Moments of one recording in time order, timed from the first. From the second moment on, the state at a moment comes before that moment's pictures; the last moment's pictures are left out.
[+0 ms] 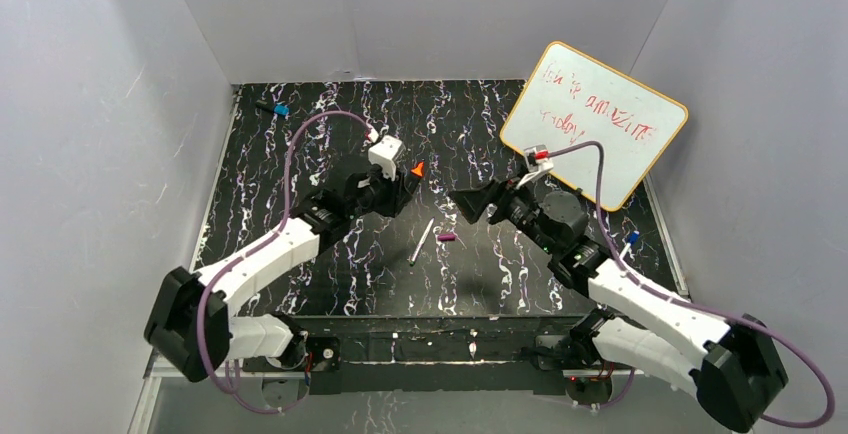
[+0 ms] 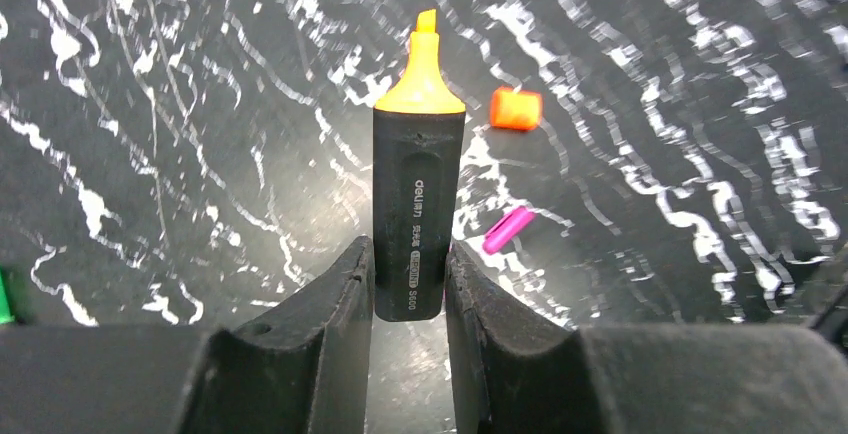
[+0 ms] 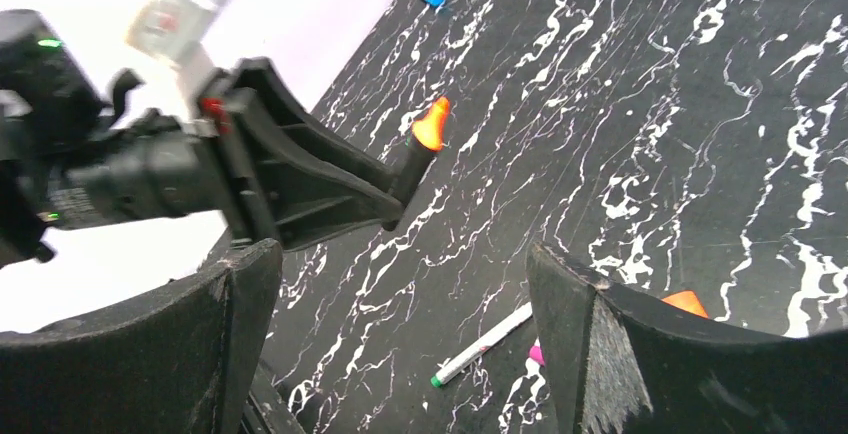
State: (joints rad) left arm -0.62 1.28 0.81 -0.07 0.08 -0.14; right arm 0.72 0.88 0.50 0.39 -0.04 0.58
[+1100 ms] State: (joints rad) left arm -0.62 1.05 0.65 0.10 0.20 -0.23; right arm 0.80 1.42 0.81 0.47 -0.12 0.69
